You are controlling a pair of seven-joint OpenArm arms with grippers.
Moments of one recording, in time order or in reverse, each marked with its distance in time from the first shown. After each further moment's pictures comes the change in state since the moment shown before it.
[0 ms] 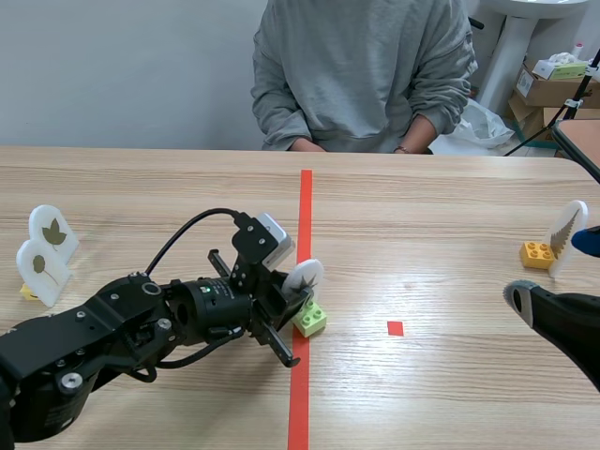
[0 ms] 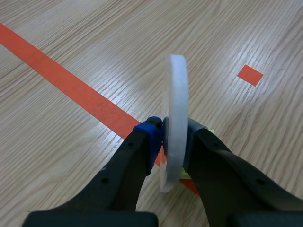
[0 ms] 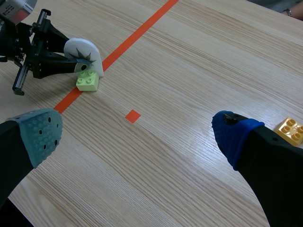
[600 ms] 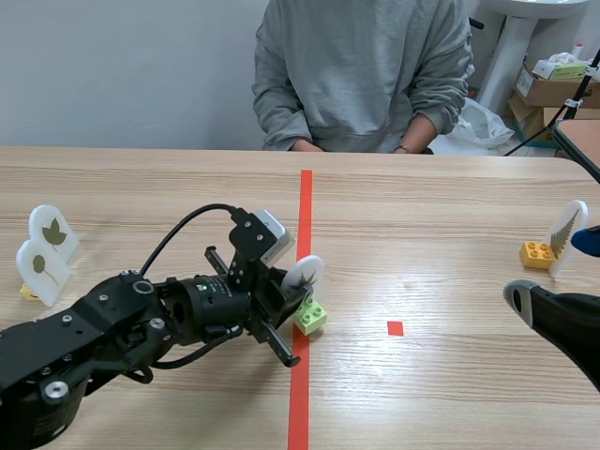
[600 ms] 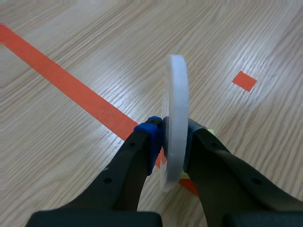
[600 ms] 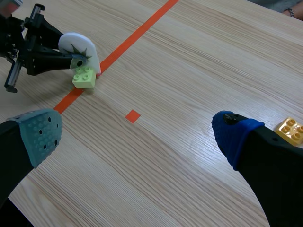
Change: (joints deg) left arm 3.9 -1.1 -3.4 8.0 -0.5 0.2 4.1; right arm 0.0 0.0 0.0 0.0 0.0 0.0 0.0
